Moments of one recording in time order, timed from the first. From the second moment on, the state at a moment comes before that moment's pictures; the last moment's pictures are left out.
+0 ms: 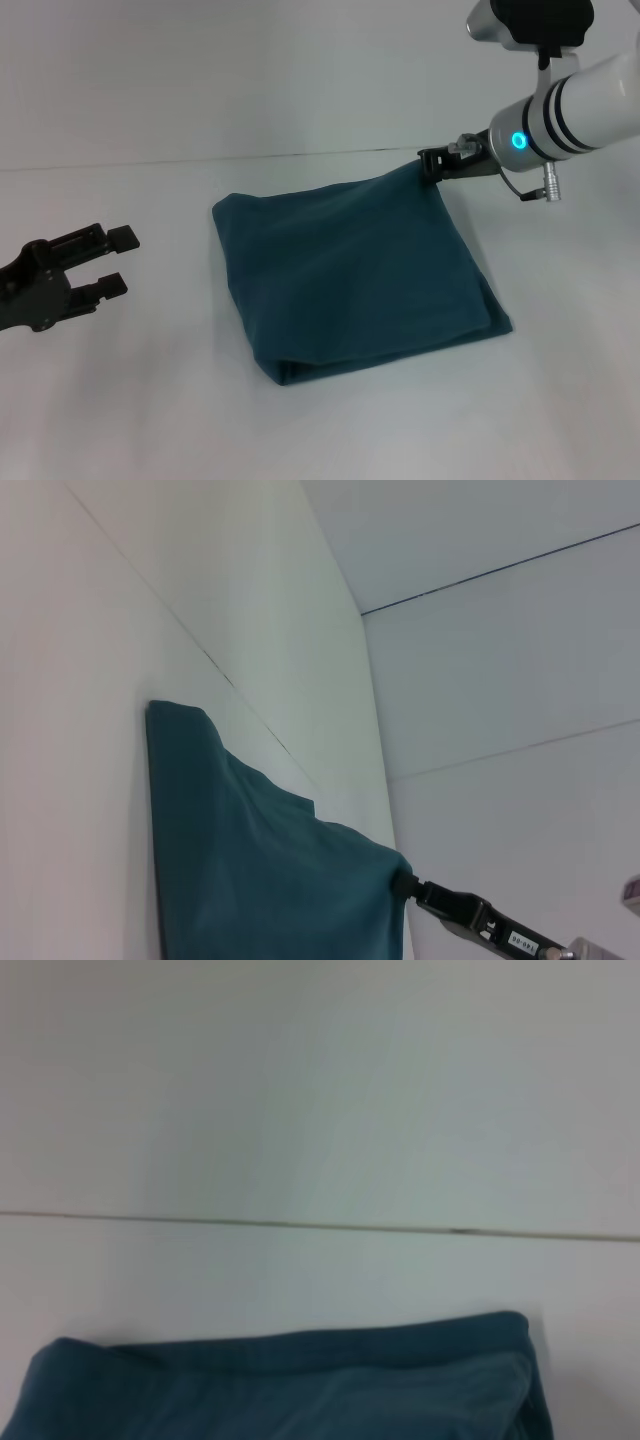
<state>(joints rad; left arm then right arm) -0.48 -2.07 0.45 0.78 2.04 1.60 -2.51 1.02 2.02 -1.00 -0.52 -2.64 -0.81 2.81</state>
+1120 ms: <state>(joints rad) -0.47 -2.07 0.45 0.77 2.02 1.61 -2.51 0.99 1.97 -0.86 -0.56 -2.52 -0.97 2.83</state>
